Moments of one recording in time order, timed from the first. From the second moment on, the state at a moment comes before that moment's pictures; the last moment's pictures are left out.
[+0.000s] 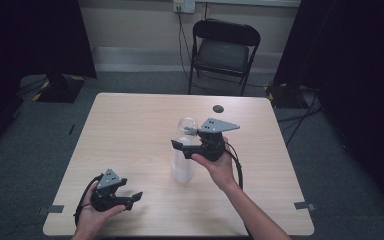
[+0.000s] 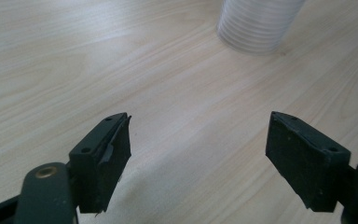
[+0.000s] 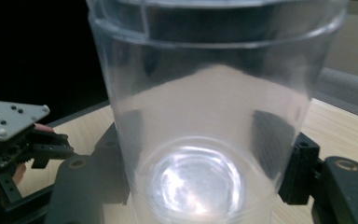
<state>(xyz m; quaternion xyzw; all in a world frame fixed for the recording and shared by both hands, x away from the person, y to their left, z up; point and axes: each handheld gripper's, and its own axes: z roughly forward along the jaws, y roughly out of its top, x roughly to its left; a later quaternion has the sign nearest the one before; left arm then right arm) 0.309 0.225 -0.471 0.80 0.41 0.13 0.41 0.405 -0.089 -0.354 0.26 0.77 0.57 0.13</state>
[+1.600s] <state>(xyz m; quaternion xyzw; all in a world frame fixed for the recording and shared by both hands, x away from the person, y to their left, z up) 0.305 0.197 -0.449 0.76 0.37 0.11 0.53 0.382 -0.160 -0.329 0.31 0.74 0.58 0.13</state>
